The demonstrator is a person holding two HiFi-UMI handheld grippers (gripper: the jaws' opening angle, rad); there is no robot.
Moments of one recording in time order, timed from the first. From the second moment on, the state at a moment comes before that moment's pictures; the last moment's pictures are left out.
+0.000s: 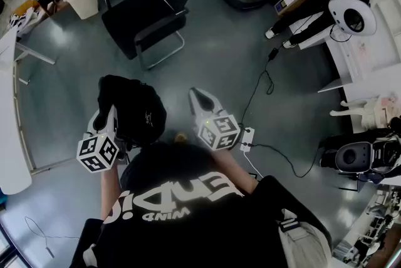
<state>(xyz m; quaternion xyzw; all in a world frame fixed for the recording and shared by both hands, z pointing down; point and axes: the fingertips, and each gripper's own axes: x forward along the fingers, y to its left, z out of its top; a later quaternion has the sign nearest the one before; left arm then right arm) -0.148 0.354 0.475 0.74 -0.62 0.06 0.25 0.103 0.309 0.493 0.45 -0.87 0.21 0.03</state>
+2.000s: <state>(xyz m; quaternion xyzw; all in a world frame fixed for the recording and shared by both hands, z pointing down) -0.268 0.135 0.437 0.72 -0.65 0.04 0.24 0.008 0.063 0.503 0.42 -0.87 0.24 0.03</state>
